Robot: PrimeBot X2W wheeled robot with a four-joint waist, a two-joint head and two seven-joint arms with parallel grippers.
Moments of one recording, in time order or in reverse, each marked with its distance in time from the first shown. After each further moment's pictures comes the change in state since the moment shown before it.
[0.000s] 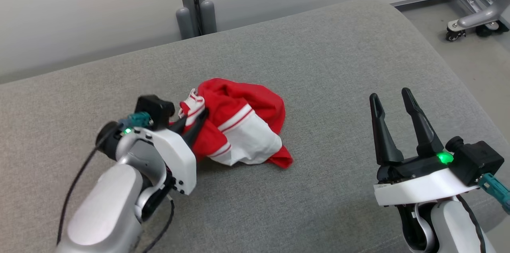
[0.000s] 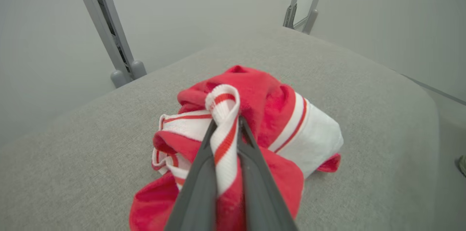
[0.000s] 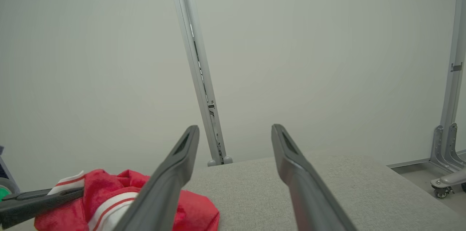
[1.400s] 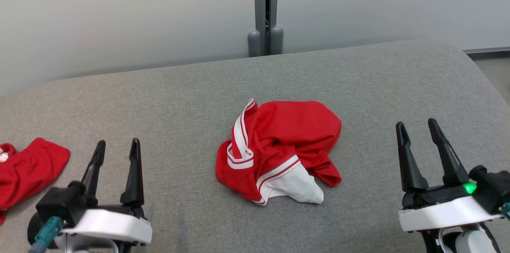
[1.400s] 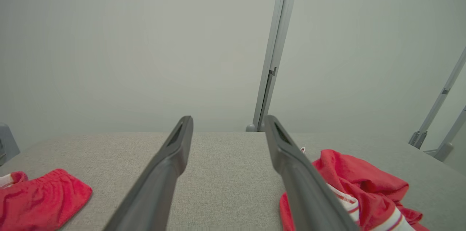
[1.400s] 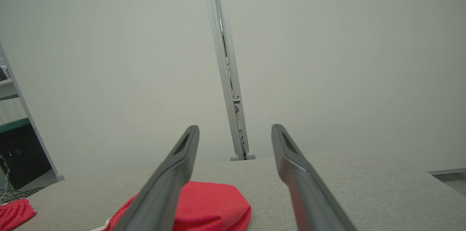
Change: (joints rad) left arm 0.450 0.071 0.202 -0.337 -0.044 0.343 -0.420; right arm 0.141 -0.037 -0.074 -0.033 -0.013 0.000 0.006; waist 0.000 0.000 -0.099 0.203
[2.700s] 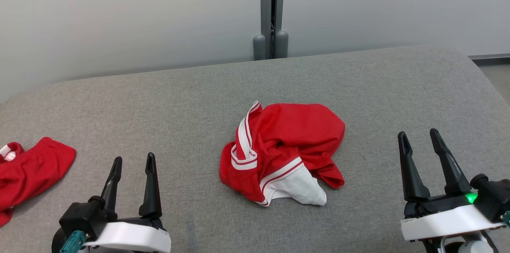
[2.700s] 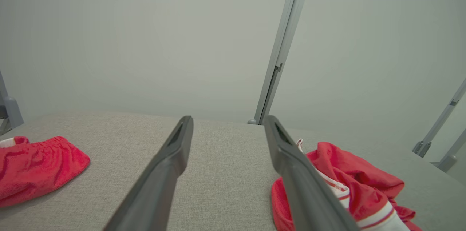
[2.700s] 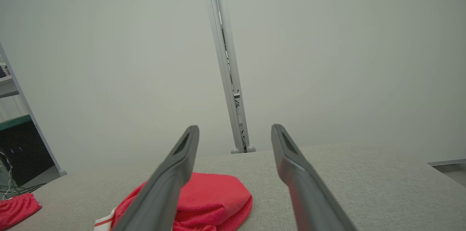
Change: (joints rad) left arm 0.051 -0.105 -0.010 0.048 0.019 0.025 -0.057; right arm 0.049 0.011 -0.024 -0.029 -0.005 0.000 0.028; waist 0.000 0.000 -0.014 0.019
